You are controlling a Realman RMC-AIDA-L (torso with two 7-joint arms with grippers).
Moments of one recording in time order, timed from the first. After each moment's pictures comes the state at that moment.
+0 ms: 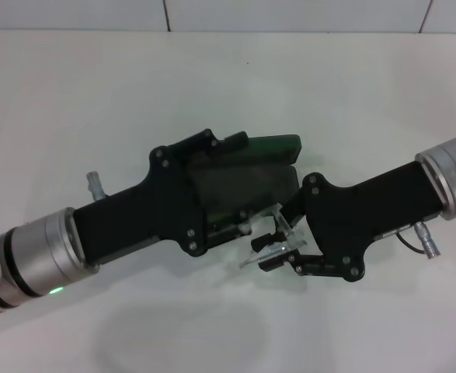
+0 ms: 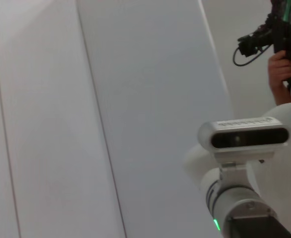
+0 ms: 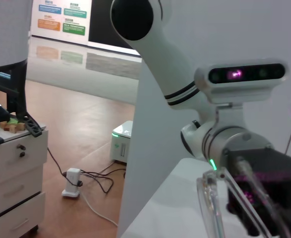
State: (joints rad) left arm -0.45 -2.09 1.32 0.27 1.10 1.72 -0.45; right arm 0.71 1.98 -1.36 -0.63 -1.59 -1.72 0.95
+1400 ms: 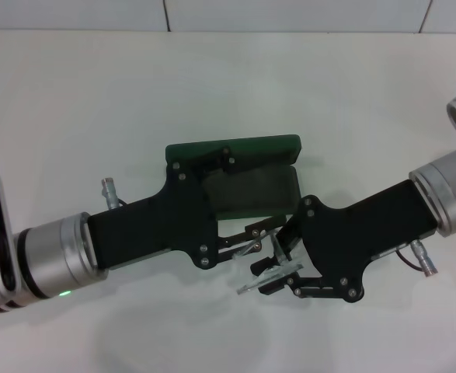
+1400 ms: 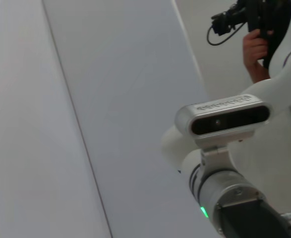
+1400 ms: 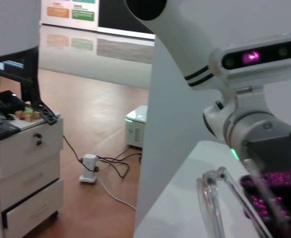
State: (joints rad) left arm -0.46 -2.09 1.38 0.29 1.11 1.69 -0.39; right arm 0.67 2.02 -1.35 -0.73 -1.68 -1.72 1.04
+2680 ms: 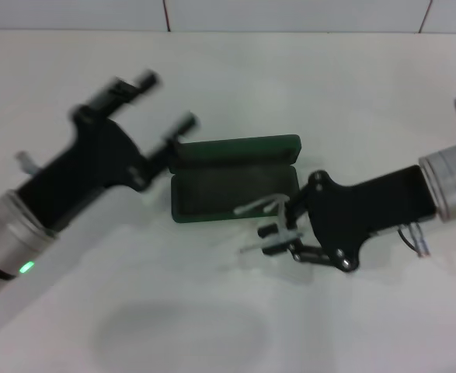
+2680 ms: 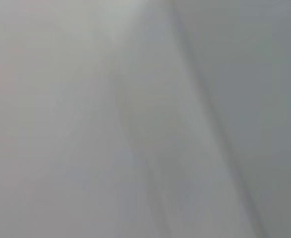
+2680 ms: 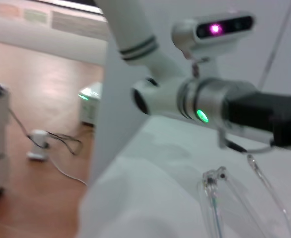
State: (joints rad) left arm -0.38 -2.09 1.31 0.21 0.78 1.64 -0.32; right arm 0.59 2.02 -1.35 -0.83 -1.68 -1.58 1.03
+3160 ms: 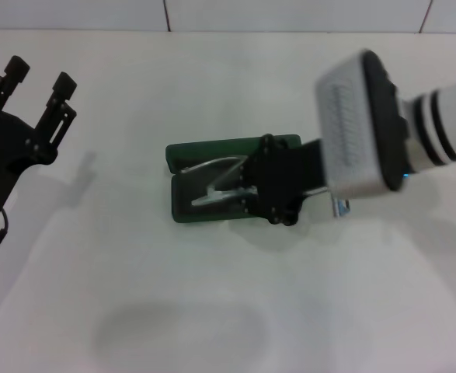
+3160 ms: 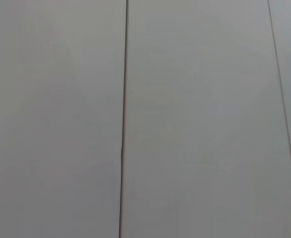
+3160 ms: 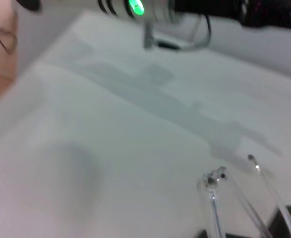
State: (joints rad) left arm -0.32 -2.10 1.31 0.09 0.45 1.65 -0.40; right arm 0.57 2.02 -1.71 -1.22 -1.92 -1.10 1.54
